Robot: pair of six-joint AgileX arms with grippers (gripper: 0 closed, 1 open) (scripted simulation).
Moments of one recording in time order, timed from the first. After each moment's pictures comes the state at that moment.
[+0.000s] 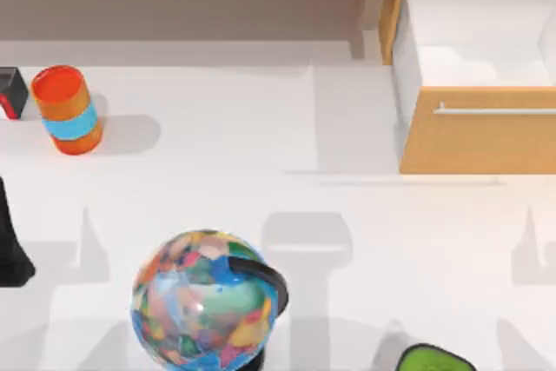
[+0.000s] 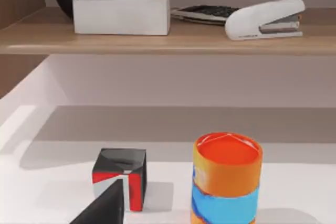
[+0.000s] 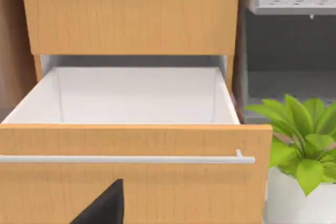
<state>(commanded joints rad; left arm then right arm) 0.00 0.00 0.00 0.00 0.00 0.00 0.00 0.00 0.00 0.00 0.00 0.00</state>
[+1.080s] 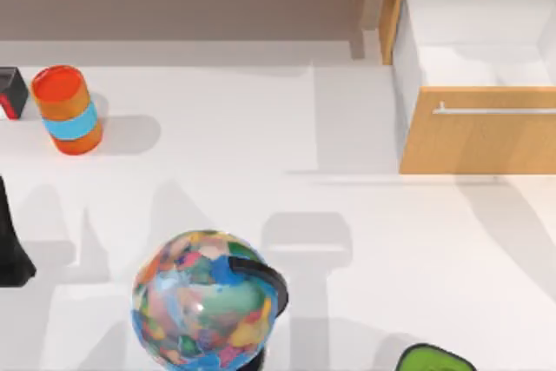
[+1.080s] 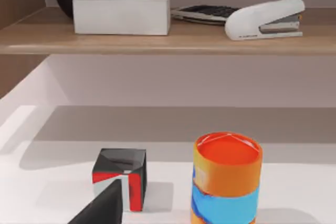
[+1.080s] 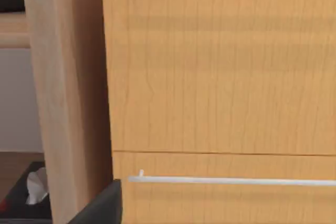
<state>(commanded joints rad) 0.00 0.00 0.00 0.00 0.00 0.00 0.40 1.15 0.84 0.36 0.38 0.00</state>
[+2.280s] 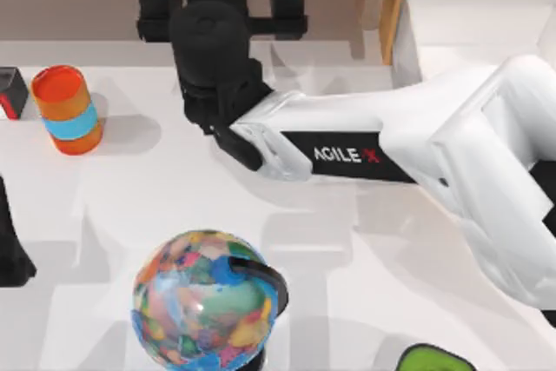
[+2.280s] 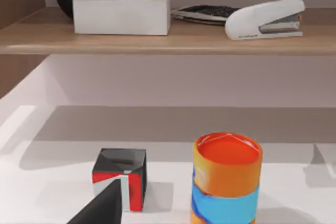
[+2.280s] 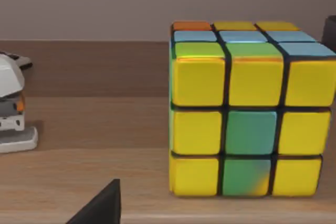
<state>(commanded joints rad) 0.00 0.00 0.00 0.00 0.00 0.00 0.82 2.50 1.82 0.67 0.85 0.01</state>
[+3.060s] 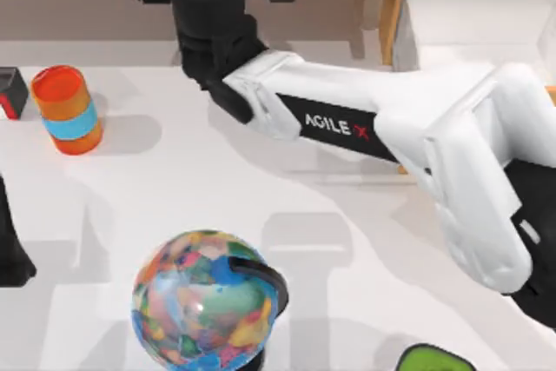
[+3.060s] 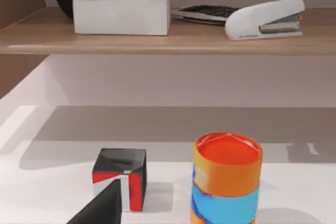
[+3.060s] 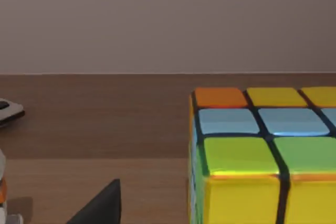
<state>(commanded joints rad) 0.00 0.00 0.00 0.00 0.00 0.00 0.75 2.66 2.15 0.51 0.79 0.01</state>
